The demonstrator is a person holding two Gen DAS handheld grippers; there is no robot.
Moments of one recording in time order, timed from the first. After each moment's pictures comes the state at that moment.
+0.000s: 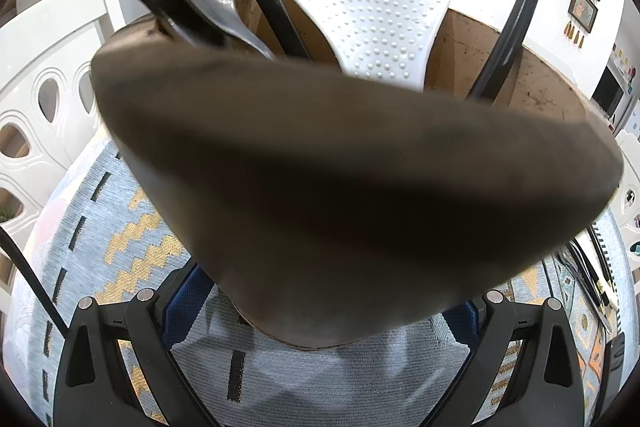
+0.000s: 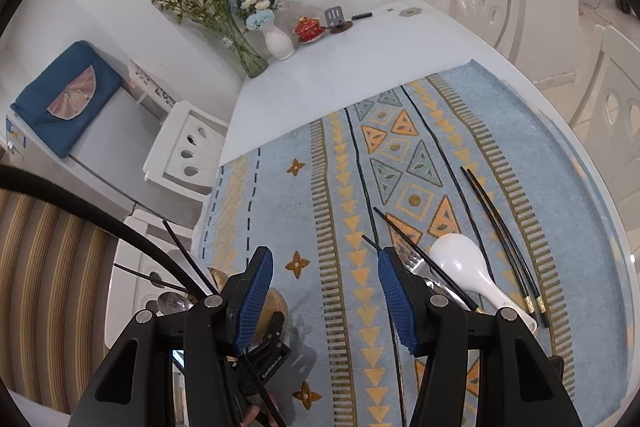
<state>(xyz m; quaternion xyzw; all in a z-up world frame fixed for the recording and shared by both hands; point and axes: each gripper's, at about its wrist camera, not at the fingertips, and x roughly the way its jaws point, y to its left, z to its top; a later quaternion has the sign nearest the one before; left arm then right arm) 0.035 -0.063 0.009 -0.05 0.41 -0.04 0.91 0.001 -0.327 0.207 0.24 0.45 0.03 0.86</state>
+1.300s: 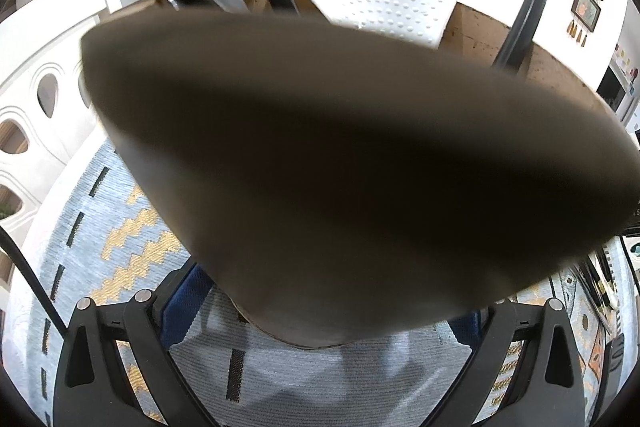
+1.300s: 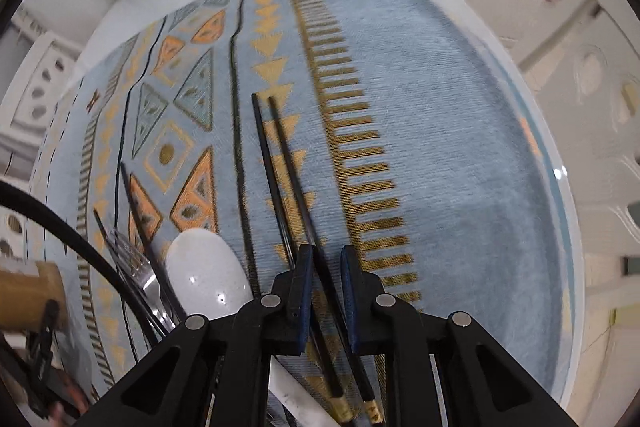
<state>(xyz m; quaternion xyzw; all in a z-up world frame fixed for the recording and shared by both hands) 0.048 -0.043 -0.003 -0.06 0.42 -0.03 0.91 0.058 -0.462 0.034 0.11 0.61 -0.06 0.78</state>
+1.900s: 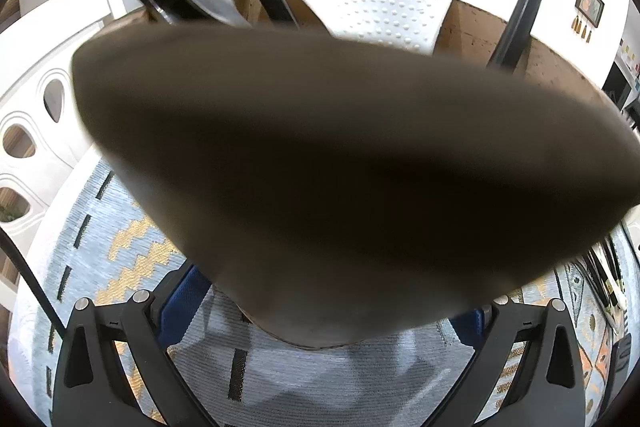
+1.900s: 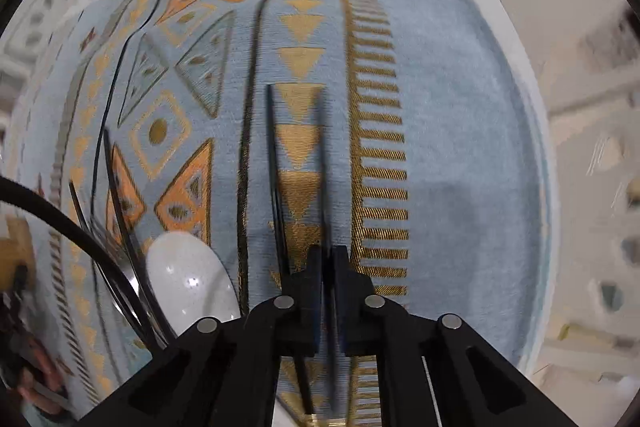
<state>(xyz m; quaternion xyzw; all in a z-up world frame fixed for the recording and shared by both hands) 0.042 -0.057 0.003 -0.04 0.42 -0.02 0.91 0.103 -0.450 0.039 -0.01 0.66 -0.02 0.75</state>
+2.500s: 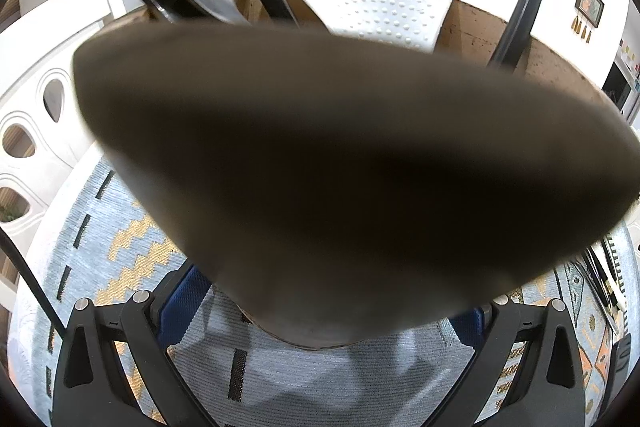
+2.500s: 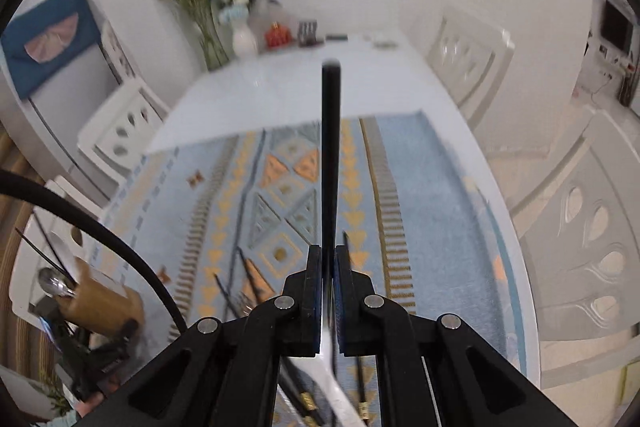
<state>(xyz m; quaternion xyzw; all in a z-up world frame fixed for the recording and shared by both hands) 0.040 -0.058 0.003 -0.04 0.42 -0.02 0.91 0.036 -0.434 0.185 0.09 0.42 0.00 0.90</state>
